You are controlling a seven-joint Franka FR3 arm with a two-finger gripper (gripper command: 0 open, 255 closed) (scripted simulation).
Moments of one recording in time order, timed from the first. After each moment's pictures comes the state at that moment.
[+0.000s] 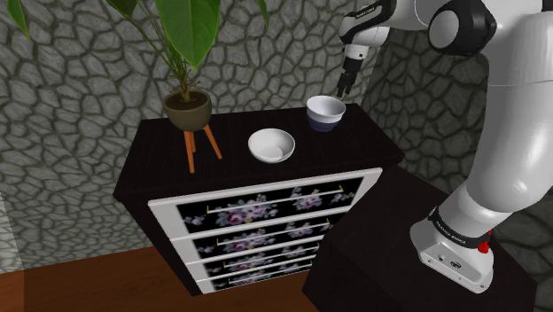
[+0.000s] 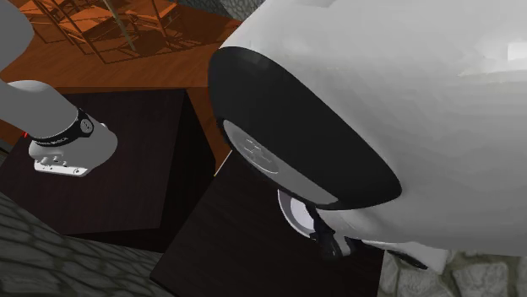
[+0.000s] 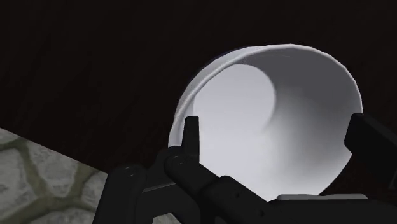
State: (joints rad) arm -0.20 0.52 -0.34 -1.59 0.32 1.91 -0.80
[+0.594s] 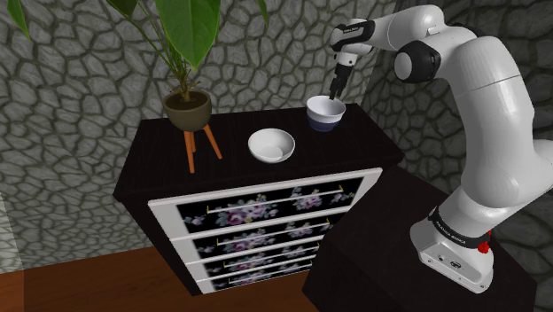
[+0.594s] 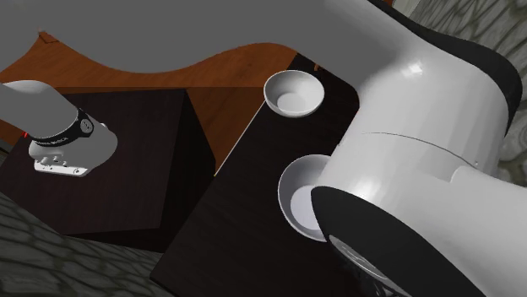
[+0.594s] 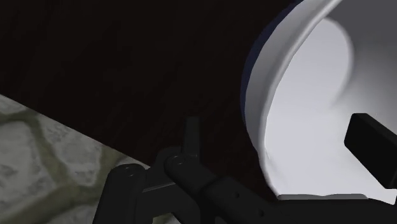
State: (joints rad) arm -0.32 0.88 -0.29 -1.12 0.38 1.79 -0.83
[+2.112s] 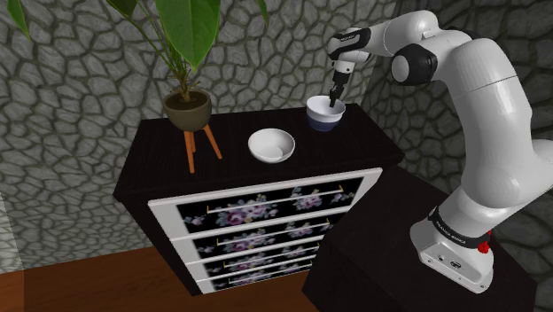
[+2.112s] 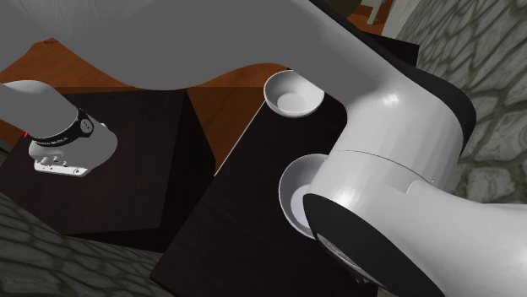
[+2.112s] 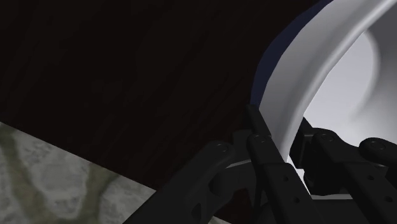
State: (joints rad) arm -0.31 0.91 -0.29 -1.16 0.39 1.86 -0.84
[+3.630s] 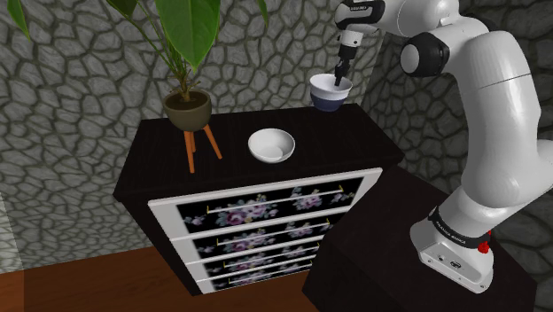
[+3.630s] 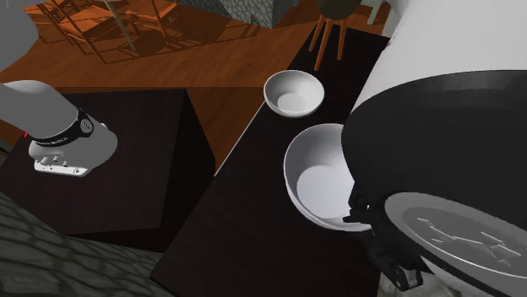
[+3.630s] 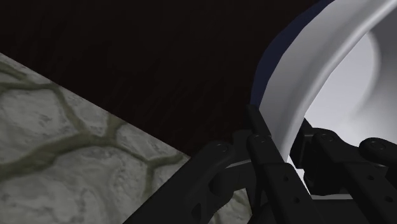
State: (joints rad) arm -0.32 0.81 -0.30 -1.03 0.36 1.64 -0.79
